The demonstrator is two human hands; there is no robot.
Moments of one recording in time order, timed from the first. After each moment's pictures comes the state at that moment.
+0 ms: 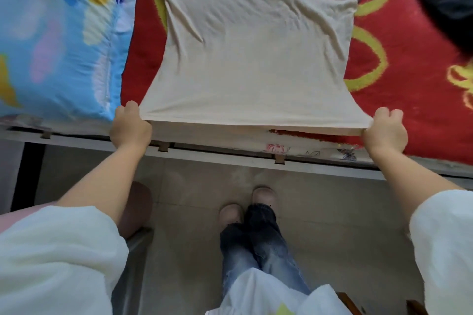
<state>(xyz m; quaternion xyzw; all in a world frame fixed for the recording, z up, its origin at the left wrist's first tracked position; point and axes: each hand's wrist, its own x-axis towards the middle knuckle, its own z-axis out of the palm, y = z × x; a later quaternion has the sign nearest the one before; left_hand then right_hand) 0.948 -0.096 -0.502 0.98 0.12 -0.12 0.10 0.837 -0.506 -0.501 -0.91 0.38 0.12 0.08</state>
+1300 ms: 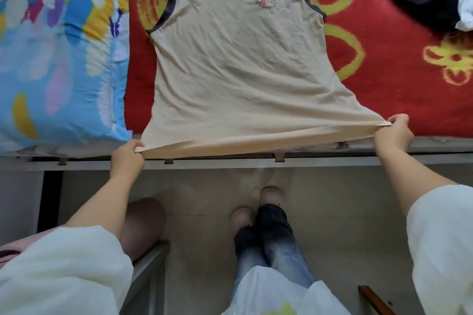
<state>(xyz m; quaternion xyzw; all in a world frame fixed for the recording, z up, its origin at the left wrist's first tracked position) 0.923 -0.067 -0.494 0.96 0.12 -0.21 0.16 0.787 -0.526 -0.487 -0.75 0.60 0.02 0.28</state>
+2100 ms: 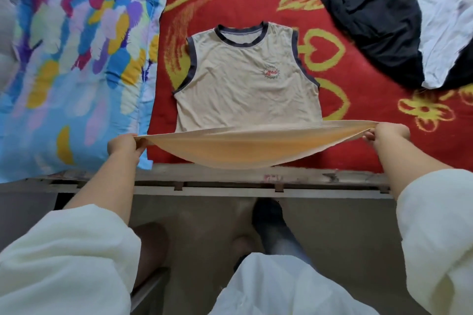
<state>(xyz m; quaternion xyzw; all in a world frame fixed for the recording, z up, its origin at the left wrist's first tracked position) 1.005 -0.091 -0.385 0.62 0.46 -0.09 0.62 0.874 -0.548 -0.397 -0.33 0.75 -0.20 0.54</state>
